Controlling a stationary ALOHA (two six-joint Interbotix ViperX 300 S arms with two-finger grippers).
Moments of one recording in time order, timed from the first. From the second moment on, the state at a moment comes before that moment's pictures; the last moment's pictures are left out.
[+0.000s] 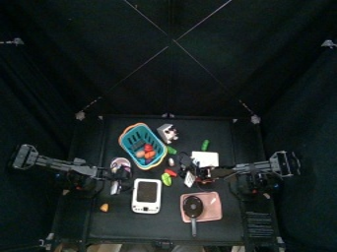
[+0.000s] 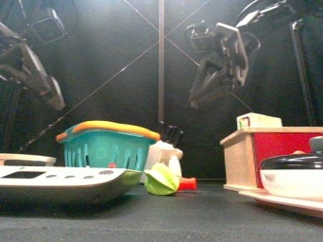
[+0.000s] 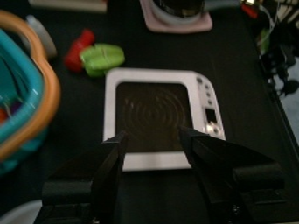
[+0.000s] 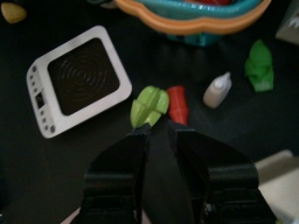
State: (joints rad) left arm -0.09 -0.69 1.16 -0.11 0.06 0.03; right arm 0.06 -0.26 0.66 -0.54 0.39 1.01
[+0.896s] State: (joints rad) left arm 0.06 -0.76 1.19 0.11 -0.12 0.03; right arm 0.24 -0.16 0.51 0.17 0.95 1.32
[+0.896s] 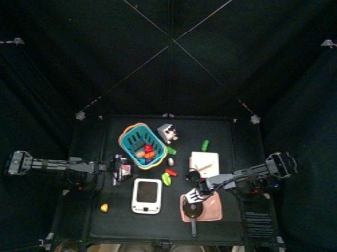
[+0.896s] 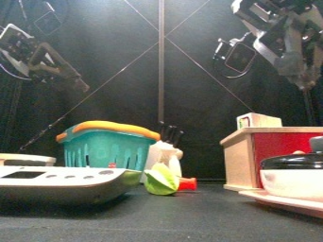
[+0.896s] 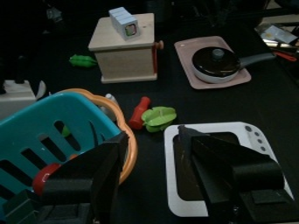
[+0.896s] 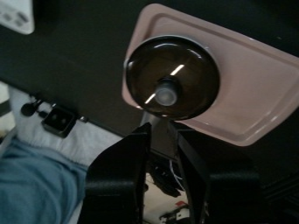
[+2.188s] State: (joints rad) left arm 0.06 -0.76 1.25 0.10 -0.17 0.03; right arm 0.44 0.05 0.47 -0.14 0.93 1.44
